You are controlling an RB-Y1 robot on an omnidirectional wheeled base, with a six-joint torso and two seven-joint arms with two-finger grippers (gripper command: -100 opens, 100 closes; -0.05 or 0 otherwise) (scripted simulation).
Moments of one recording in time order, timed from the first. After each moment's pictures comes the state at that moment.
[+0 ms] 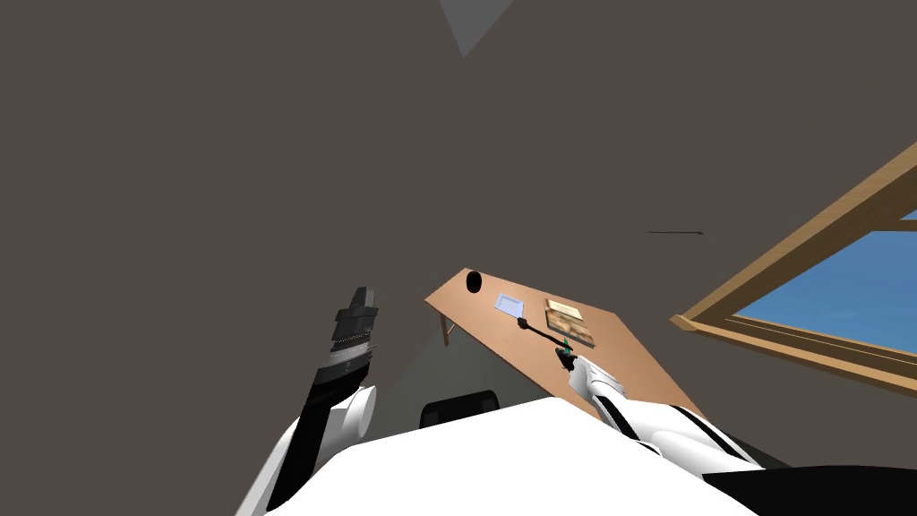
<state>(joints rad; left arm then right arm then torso) 0.47 0.01 0.03 -2.24 -0.09 -0.45 -0.04 -0.16 -0.50 -0.28 -0.39 0.81 0.17 0.05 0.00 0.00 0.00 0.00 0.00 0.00</state>
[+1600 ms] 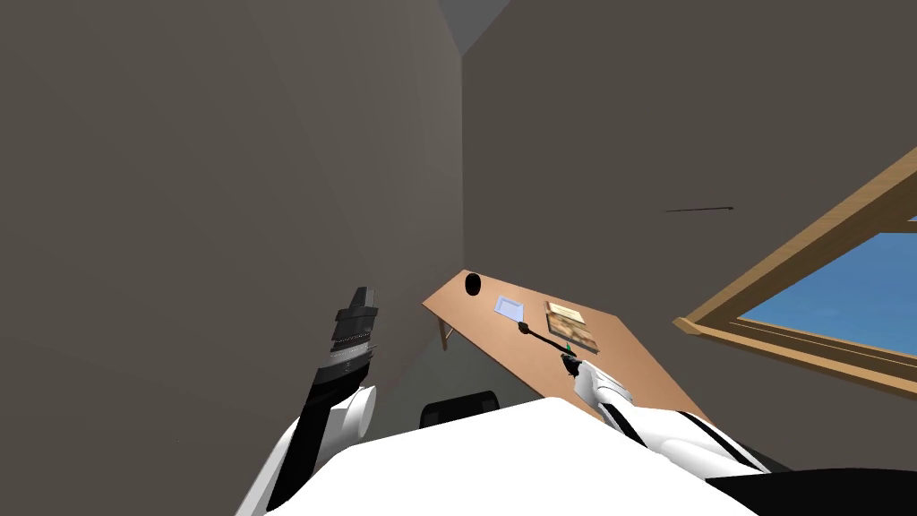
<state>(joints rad) 0.47 0.01 0.03 -2.24 -0.09 -0.45 -0.04 -0.13 -0.51 -0.25 -0.39 0.78 0.21 0.04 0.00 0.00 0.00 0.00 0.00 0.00</state>
